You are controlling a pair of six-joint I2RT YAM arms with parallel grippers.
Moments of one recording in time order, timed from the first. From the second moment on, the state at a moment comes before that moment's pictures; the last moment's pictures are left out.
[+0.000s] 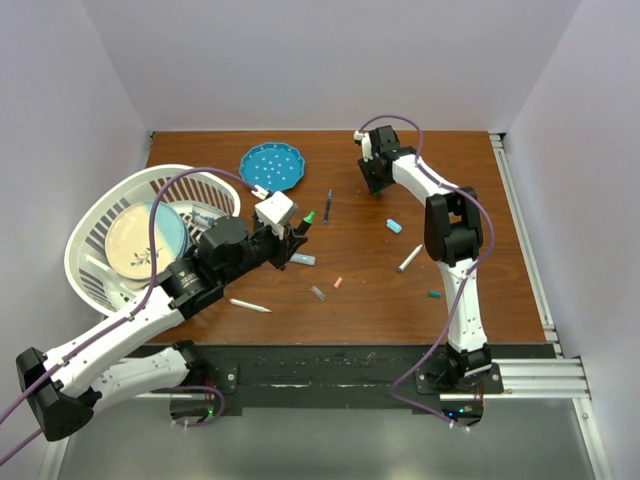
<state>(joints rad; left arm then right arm) -0.82 0.93 0.88 -0.20 -0.02 -0.09 0.30 2.38 1.99 -0.58 0.07 -0.15</state>
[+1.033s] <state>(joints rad) -0.82 1.04 0.68 0.02 0.06 -0.44 0.64 1.25 1.11 -0.30 0.12 0.58</state>
